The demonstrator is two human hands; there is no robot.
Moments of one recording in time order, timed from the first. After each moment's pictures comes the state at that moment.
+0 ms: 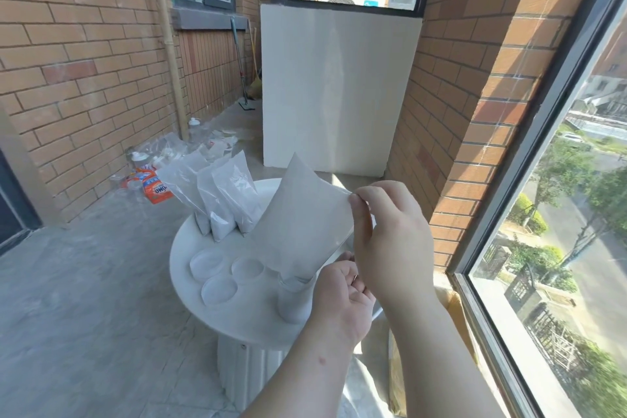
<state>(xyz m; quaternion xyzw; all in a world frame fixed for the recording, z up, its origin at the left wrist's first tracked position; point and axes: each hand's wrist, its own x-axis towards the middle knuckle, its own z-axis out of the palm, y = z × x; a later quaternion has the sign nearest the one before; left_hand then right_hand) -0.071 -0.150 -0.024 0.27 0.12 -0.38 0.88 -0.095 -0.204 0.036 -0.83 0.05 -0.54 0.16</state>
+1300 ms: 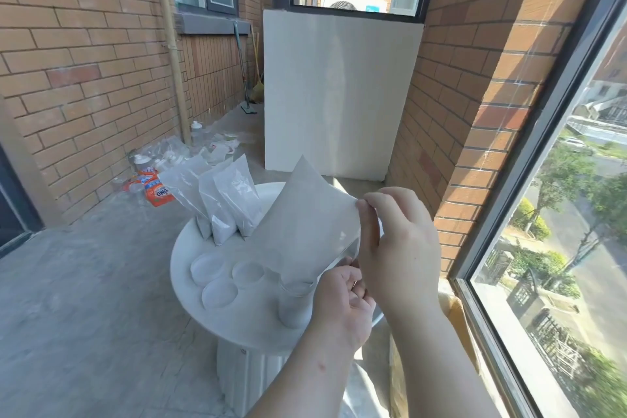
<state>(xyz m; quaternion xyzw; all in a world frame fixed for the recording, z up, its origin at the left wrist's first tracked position) -0.069 -0.152 -0.027 0.29 0.12 -0.37 0.87 -0.098 -0.207 0.036 -0.83 0.05 -0.54 0.16</state>
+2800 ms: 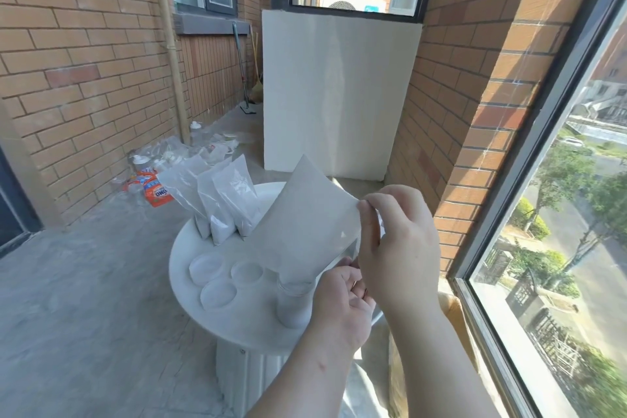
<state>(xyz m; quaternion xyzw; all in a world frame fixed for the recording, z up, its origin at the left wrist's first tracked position) -0.077 -0.149 -0.016 0.30 0.14 -0.35 0.88 -0.100 -0.209 0.035 -0.82 0.06 -0.54 0.17</state>
